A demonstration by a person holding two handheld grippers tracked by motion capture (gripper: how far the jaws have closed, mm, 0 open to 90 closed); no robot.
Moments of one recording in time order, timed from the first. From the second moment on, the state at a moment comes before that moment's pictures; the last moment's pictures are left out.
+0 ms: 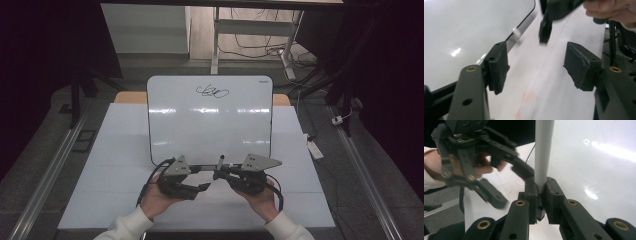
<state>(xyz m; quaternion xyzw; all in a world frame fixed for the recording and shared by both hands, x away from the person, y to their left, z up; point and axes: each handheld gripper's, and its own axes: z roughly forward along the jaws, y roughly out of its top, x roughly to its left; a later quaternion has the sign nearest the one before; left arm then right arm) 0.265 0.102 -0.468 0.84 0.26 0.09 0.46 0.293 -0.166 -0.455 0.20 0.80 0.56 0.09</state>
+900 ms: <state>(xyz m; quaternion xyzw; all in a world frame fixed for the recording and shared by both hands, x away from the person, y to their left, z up) 0.222 0.245 -0.503 0.76 0.44 0.12 0.47 0.331 -0.185 -0.429 0.25 0.71 0.63 0.17</state>
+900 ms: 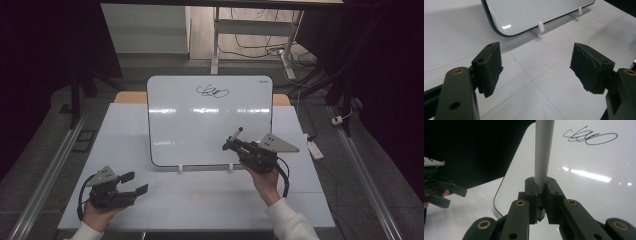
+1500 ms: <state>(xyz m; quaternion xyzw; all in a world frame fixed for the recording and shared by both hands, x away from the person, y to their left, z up) 0.221 0.240 -0.503 0.76 0.44 0.12 0.47 0.348 -0.183 -0.412 0.26 0.68 0.66 0.18</state>
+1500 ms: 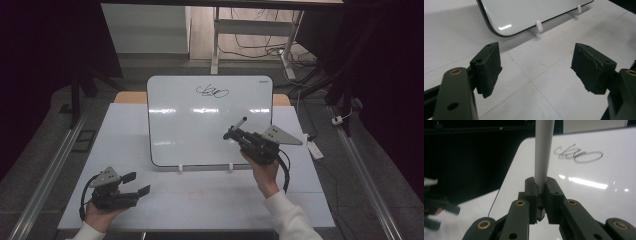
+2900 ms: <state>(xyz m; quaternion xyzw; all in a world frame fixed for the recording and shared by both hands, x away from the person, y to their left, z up) 0.223 0.244 -0.504 0.76 0.43 0.12 0.47 0.453 -0.146 -0.381 0.32 0.64 0.62 0.31</state>
